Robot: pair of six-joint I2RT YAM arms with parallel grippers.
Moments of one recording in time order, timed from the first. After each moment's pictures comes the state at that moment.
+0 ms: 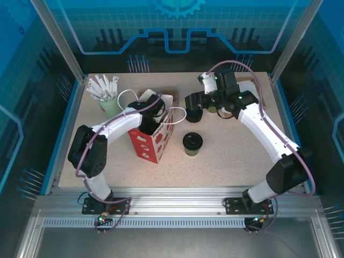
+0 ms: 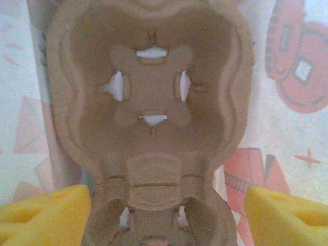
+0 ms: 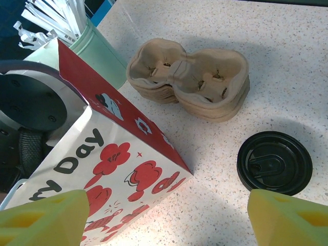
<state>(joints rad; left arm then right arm) -0.48 1.76 1.33 -0.87 0.06 -0.19 0.40 1.52 1.47 -0.64 -0.36 0.17</state>
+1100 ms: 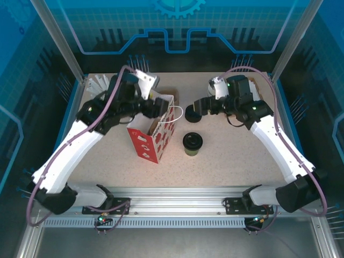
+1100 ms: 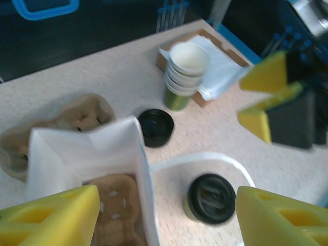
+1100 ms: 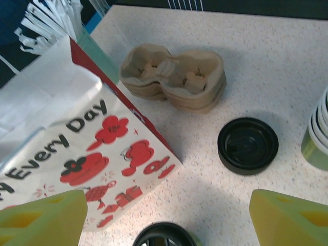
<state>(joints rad) -0.61 1.28 1.61 -0.90 0.06 -0.17 0.37 1.31 1.35 -0.69 -0.31 0.17</state>
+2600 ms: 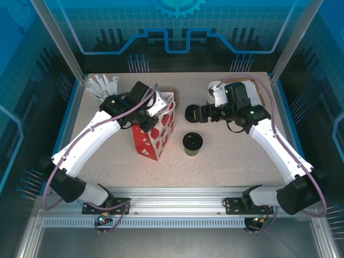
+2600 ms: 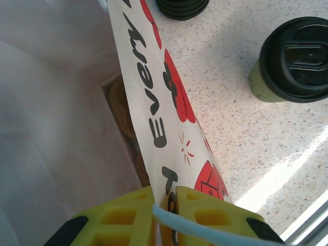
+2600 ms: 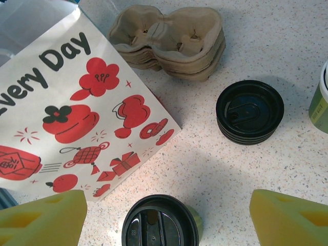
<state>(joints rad) -0.57 1.46 1.57 -1.16 -0.03 0.22 0.37 1.30 1.26 -0.69 -0.32 0.17</state>
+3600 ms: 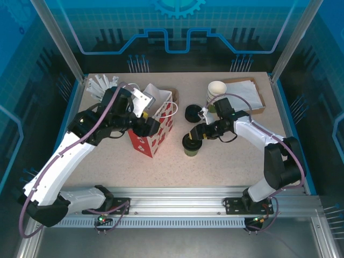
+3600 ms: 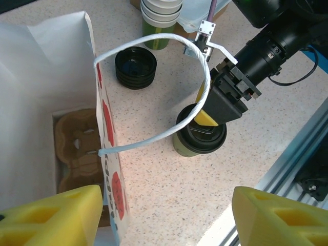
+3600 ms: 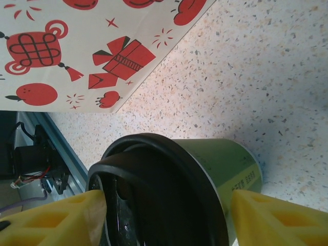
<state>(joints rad) -0.57 1.17 1.48 -1.02 0.20 -0.08 0.33 1.56 1.03 -0.62 -0.70 0.17</state>
